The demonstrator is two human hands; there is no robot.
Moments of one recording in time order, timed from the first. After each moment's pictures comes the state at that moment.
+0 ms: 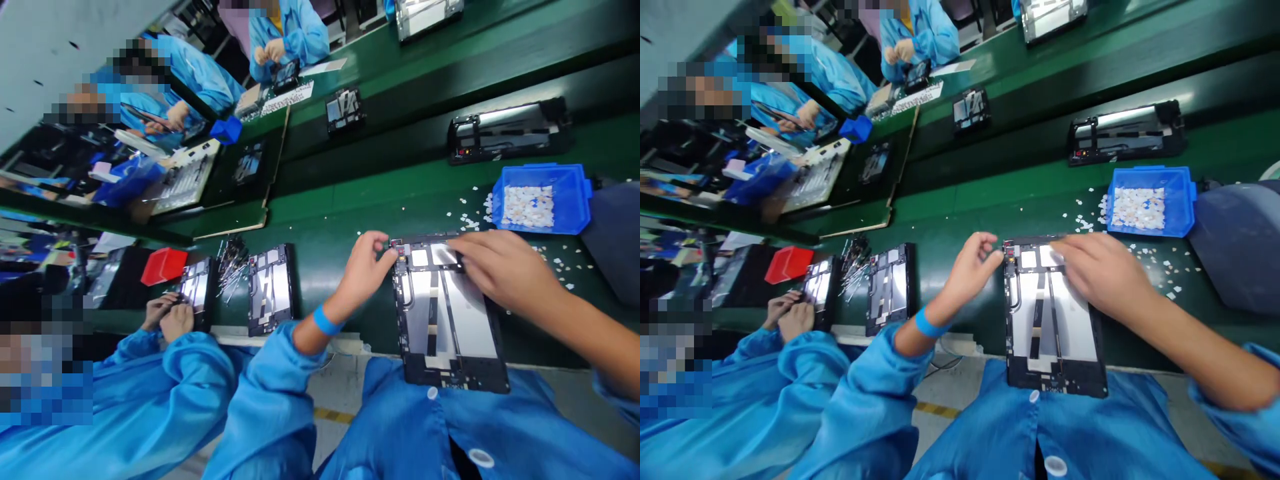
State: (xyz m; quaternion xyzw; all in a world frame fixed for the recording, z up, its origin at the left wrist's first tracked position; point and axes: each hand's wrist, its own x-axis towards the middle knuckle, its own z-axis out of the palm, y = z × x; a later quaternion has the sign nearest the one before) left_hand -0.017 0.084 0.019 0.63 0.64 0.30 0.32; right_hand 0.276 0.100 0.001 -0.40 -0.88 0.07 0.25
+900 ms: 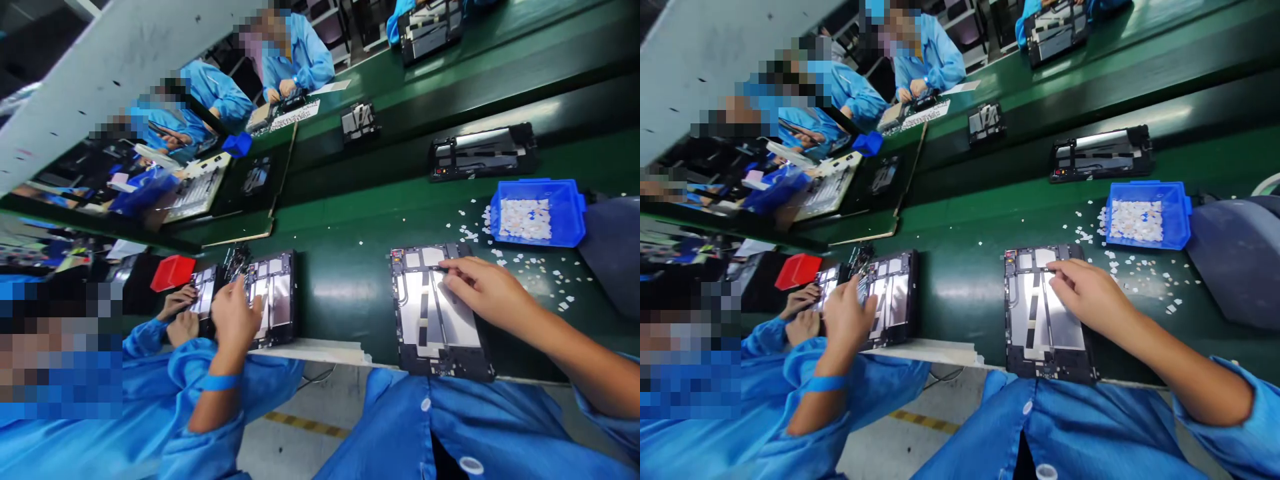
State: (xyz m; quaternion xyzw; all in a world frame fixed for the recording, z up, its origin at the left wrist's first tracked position) left_hand -0.244 -0.012 0.055 0.50 0.85 0.14 -0.02; right_hand 0.251 0.092 -0.005 -0.49 -0.77 0.32 0.25
